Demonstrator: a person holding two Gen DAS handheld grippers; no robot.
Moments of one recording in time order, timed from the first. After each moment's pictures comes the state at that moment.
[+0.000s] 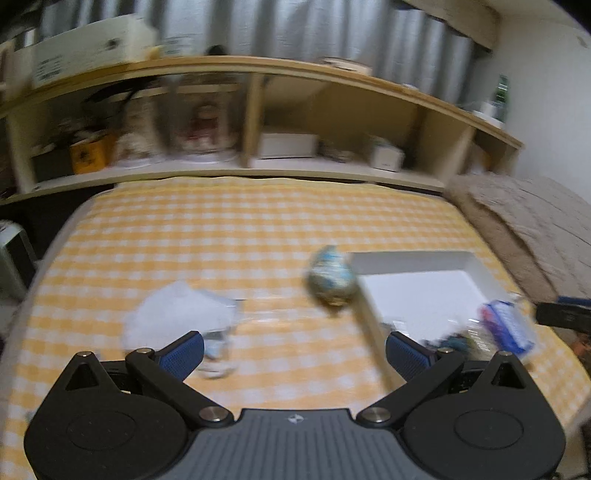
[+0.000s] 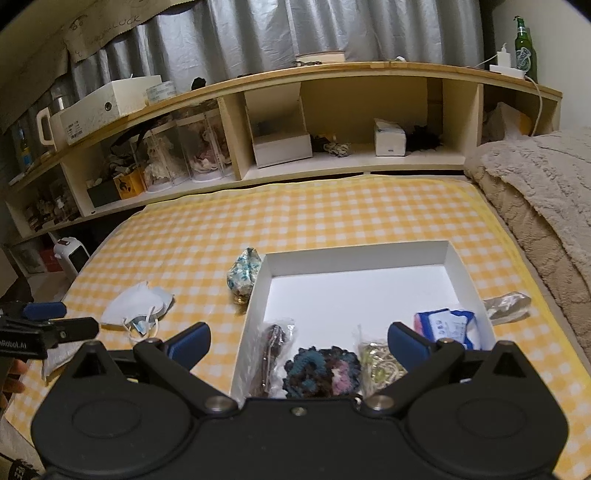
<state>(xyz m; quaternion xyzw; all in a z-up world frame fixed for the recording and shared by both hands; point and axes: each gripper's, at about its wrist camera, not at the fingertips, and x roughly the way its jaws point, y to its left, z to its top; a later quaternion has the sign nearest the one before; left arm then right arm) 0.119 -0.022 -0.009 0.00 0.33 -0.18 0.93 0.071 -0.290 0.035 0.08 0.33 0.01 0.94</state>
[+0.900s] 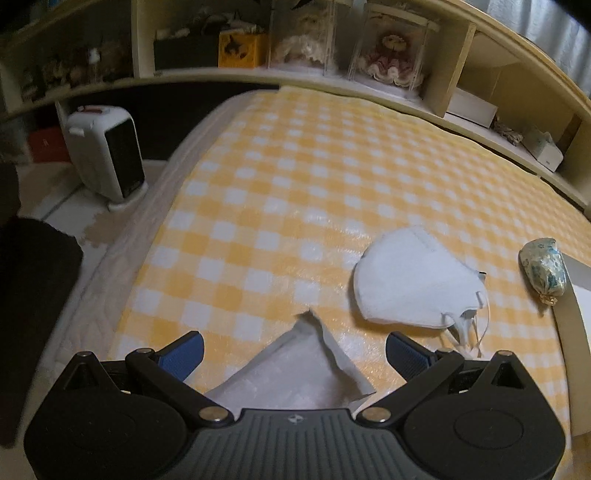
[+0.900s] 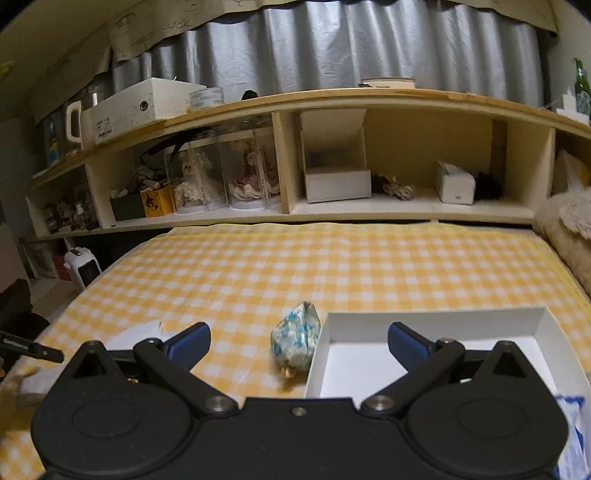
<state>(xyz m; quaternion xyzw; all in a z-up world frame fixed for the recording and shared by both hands) 0.230 0.181 -0.099 -0.05 0.43 0.00 0.90 0.179 -0.218 -0.015 0.04 0.24 0.06 0.97</state>
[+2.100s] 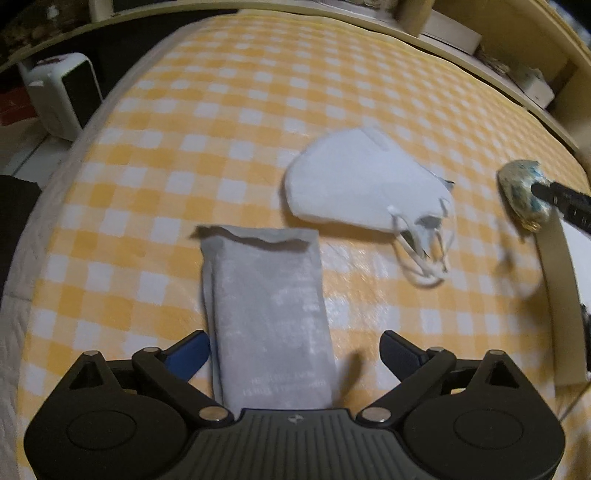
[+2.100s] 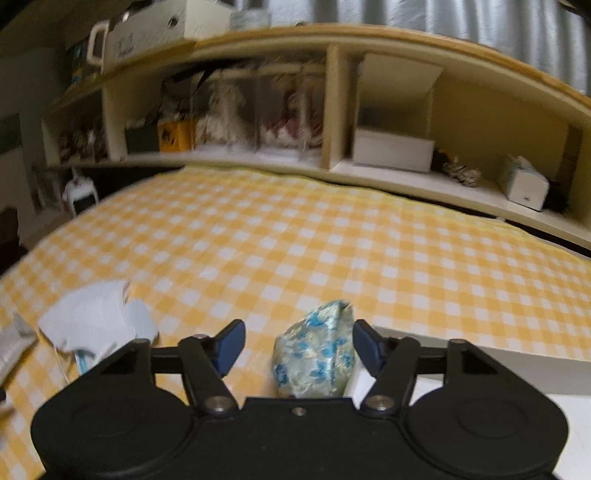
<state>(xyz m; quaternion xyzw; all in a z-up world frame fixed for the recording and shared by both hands) 0.224 0.141 -0.132 -0.06 0.54 -0.06 0.84 0.294 -0.180 -0.080 -0.05 0.30 0.12 0.94</state>
